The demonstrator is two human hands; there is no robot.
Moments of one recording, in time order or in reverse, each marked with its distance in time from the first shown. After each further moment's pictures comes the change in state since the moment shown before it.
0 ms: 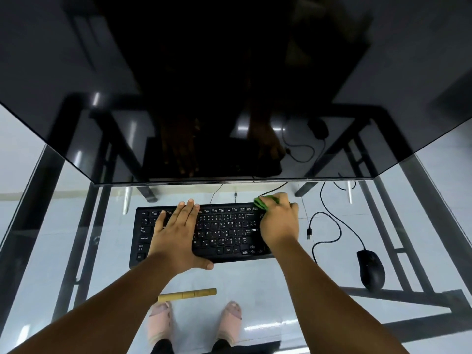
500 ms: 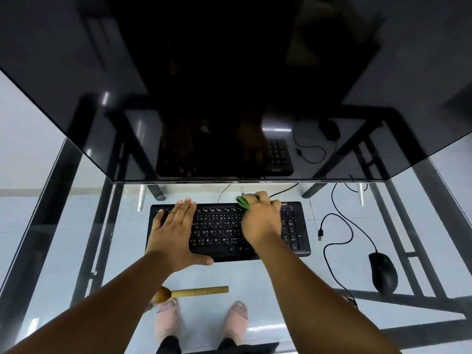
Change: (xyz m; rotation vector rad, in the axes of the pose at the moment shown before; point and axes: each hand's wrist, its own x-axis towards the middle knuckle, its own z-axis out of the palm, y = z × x) left_hand -0.010 -0.030 -0.002 -0.013 0.048 -0.030; right_hand -0.009 -0.063 0.010 0.011 -0.150 -0.044
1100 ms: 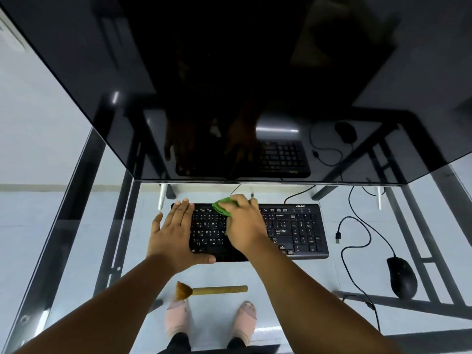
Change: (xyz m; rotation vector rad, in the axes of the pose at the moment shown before) left_hand -0.015 -0.039 -0.001 -0.030 0.034 -0.067; right_hand -0.012 -0.052 0.033 0.078 -0.040 -0.346
